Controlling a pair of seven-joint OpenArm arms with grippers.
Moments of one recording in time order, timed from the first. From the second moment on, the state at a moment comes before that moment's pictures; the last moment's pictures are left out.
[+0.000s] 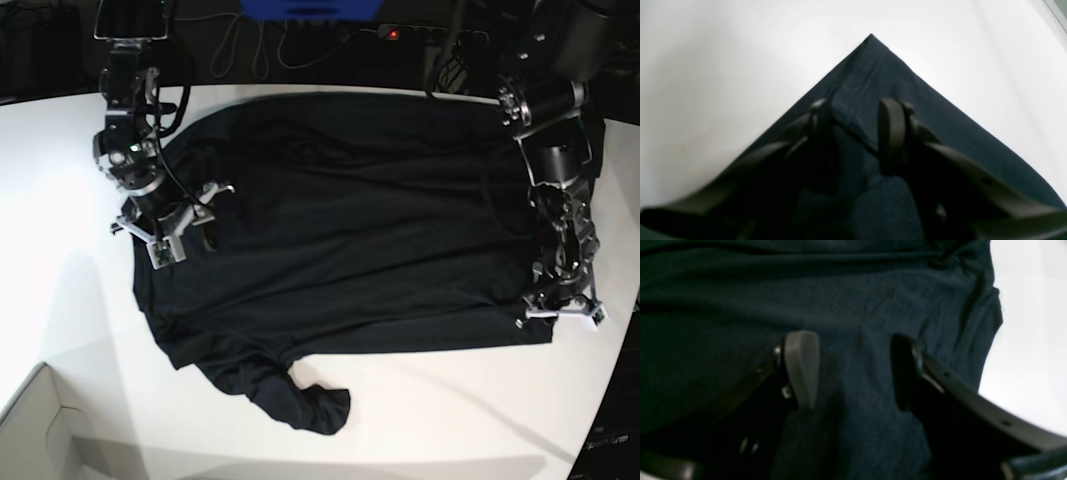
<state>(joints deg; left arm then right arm) -26.0 -13.3 -22.8 43.9 -20.1 2.4 15.1 -6.6 3.7 9.8 89.7 -4.4 24.7 -22.6</state>
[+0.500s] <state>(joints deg) -27.2 -13.4 -24.9 43.8 -19.8 5.5 14.9 -6.8 3.7 9.8 89.7 -4.4 24.7 -22.6</state>
